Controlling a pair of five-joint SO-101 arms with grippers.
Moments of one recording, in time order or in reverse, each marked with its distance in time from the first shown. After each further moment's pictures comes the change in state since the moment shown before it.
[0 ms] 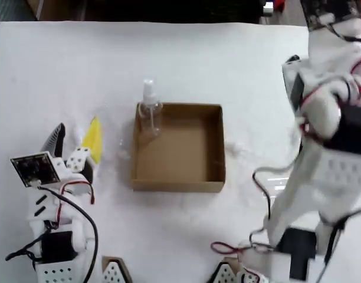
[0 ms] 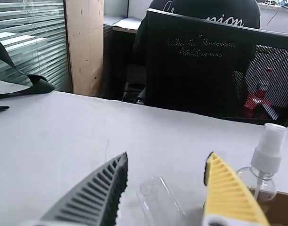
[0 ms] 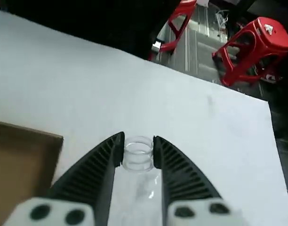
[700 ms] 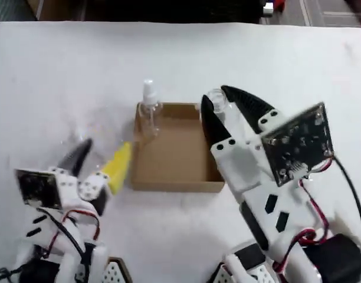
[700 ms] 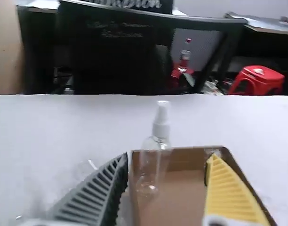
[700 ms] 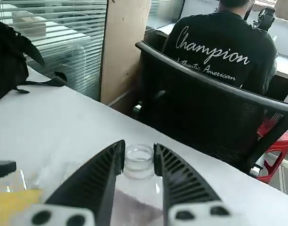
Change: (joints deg) left arm 22.1 -0.9 -23.3 28.0 0.0; right arm -33.5 -42.8 46.1 -23.9 -12.1
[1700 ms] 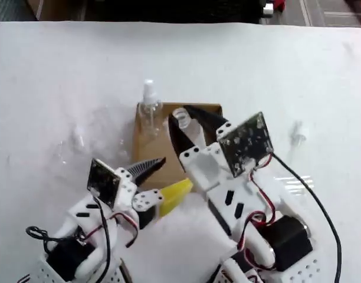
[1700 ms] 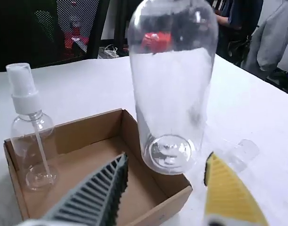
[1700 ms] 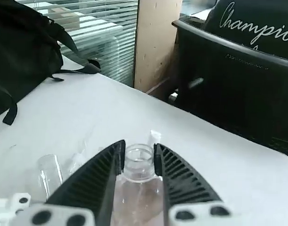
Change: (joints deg) left arm 25.0 0.8 15.6 -13.5 4.2; right arm -7.8 -12.1 33.1 -19.6 -5.8
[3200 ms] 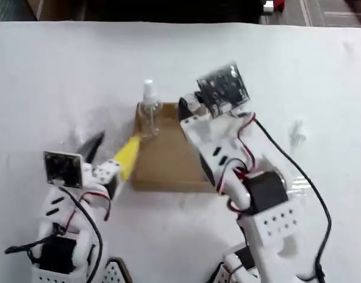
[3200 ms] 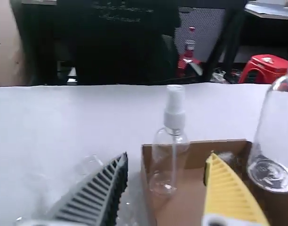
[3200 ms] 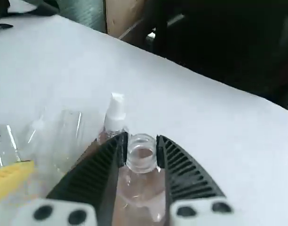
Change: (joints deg) left arm -31.2 0.0 0.0 -1.2 -6.3; right arm 8.4 15.6 -1.2 -3.8 2.3
